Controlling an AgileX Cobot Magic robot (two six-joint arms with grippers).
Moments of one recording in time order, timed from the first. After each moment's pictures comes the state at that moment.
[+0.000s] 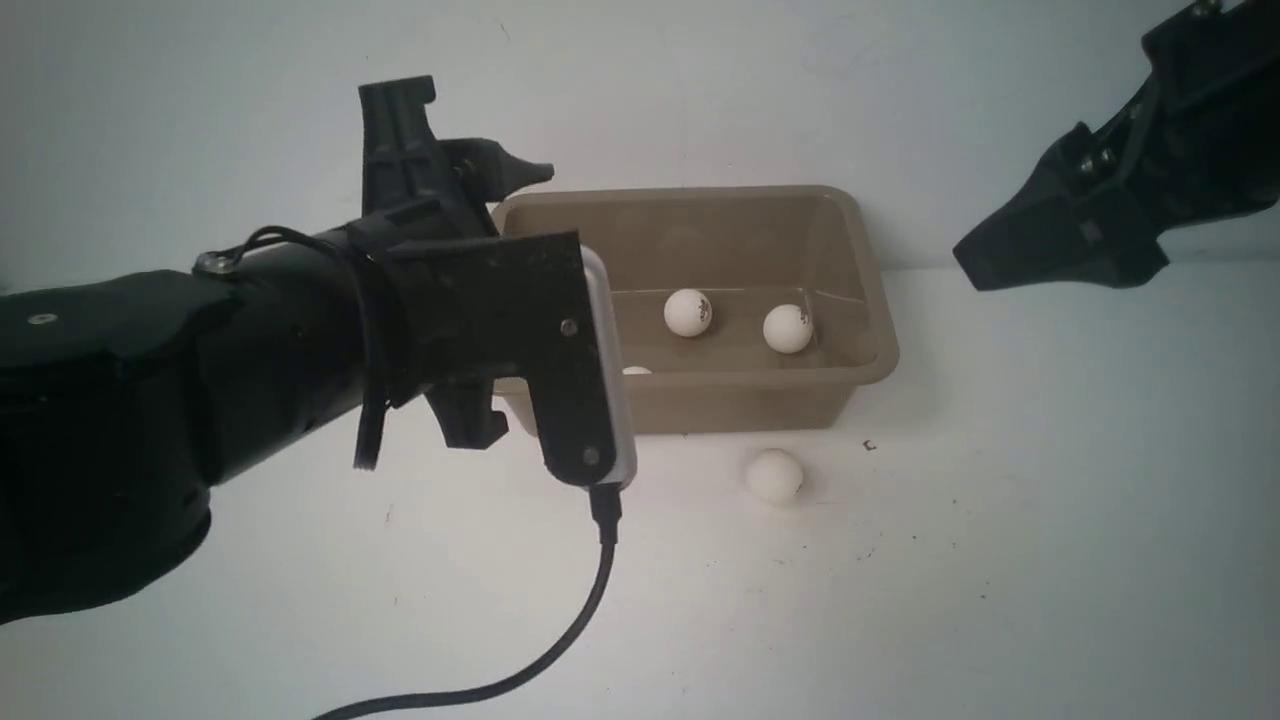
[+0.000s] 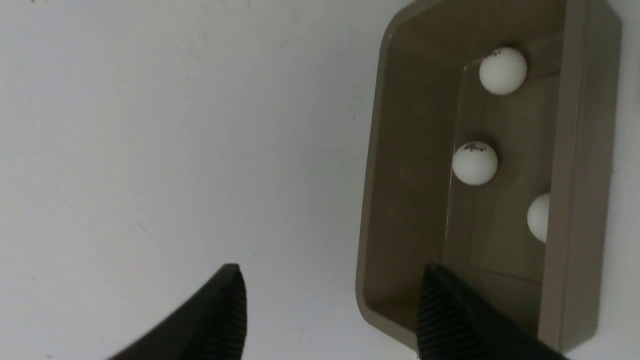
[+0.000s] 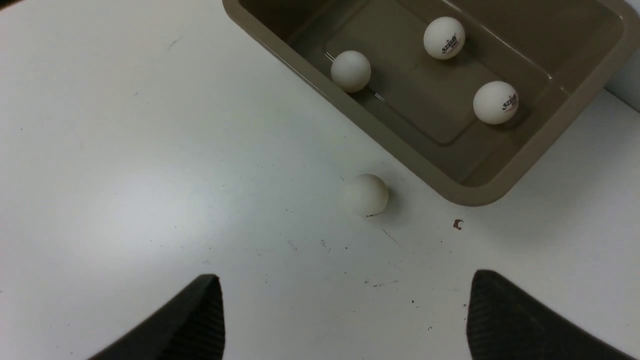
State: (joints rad) right arm 0.25 1.38 -1.49 0.41 1.26 -0.57; left arm -0.64 1.26 -0.90 -1.75 -0.21 2.88
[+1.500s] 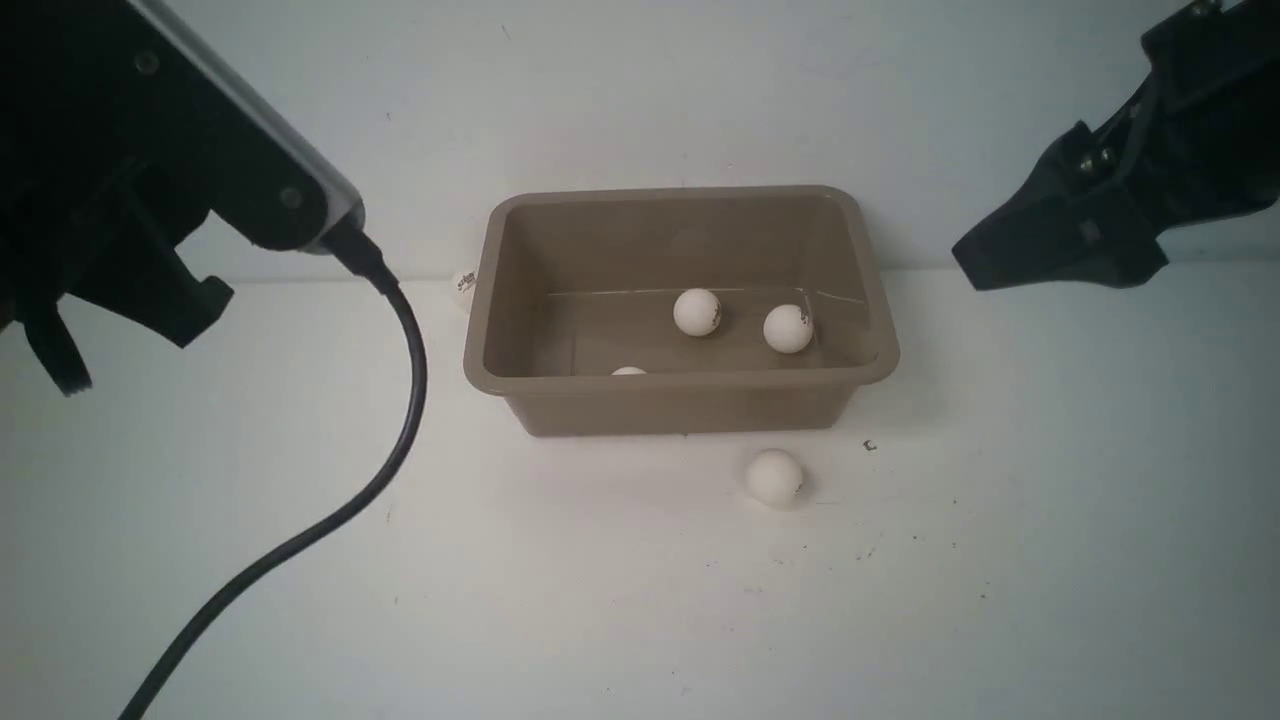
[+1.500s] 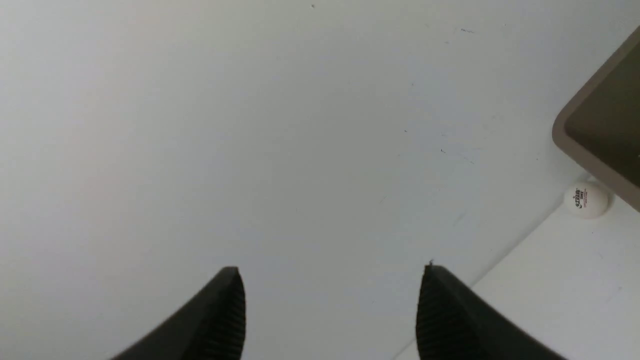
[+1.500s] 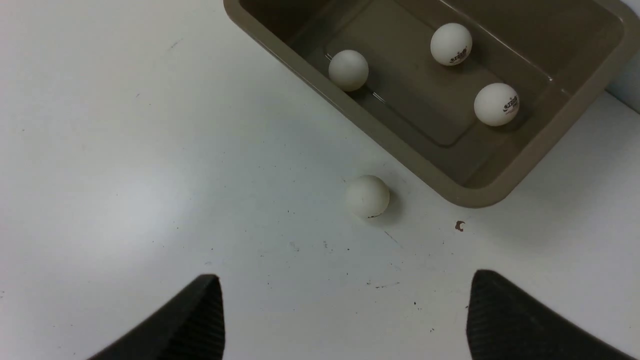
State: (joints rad) right arm 0.25 1.38 -1.49 0.41 1.26 -0.57; left arm -0.64 1.00 -0.89 -1.79 -0.76 2.59
